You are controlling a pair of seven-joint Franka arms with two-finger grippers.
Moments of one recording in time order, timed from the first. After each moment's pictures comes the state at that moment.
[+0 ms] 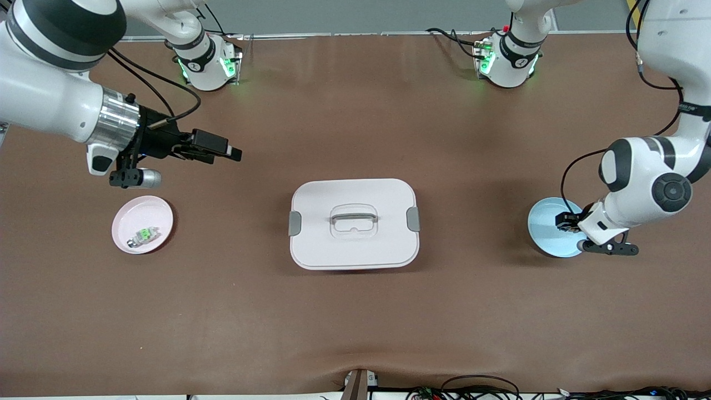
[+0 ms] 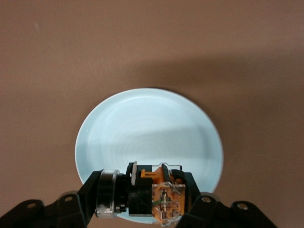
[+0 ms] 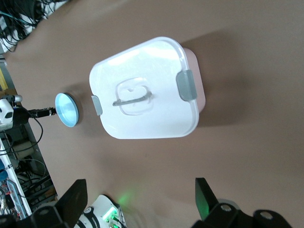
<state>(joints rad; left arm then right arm) 0.23 0.41 -0.19 -1.90 0.15 2.22 0.09 0.24 0.07 0.00 -1.69 0.64 1.81 0.30</state>
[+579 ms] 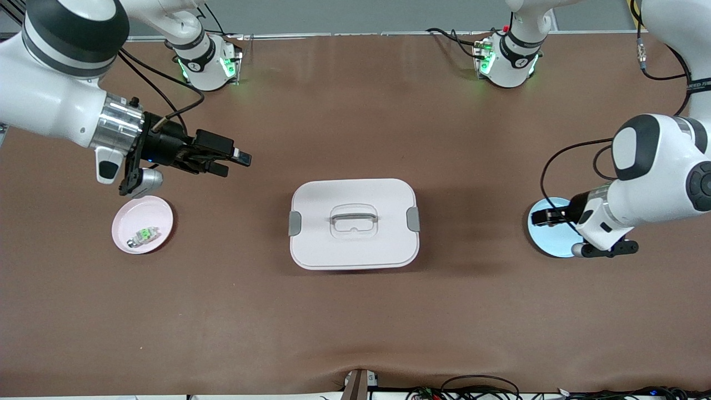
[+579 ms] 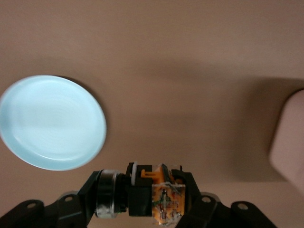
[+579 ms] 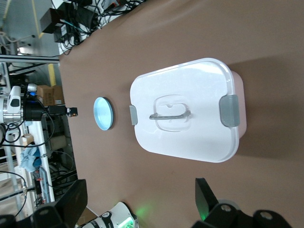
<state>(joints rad) 0.22 0.37 -0.37 -1.65 -0.08 1.88 -0.24 0.24 0.07 -0.01 -1.75 0.84 1.93 0.06</state>
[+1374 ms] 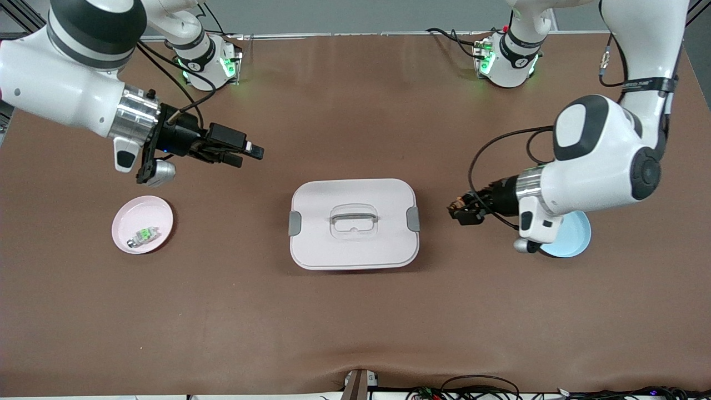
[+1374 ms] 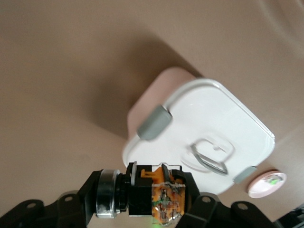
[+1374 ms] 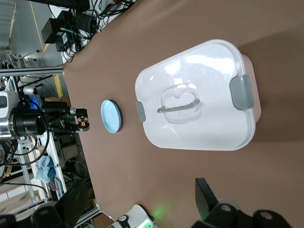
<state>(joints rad) 0.03 0.41 -0.41 -1.52 -0.39 1.88 -0.95 0.30 -0.01 0.00 -1.85 0.86 2.02 0.21</state>
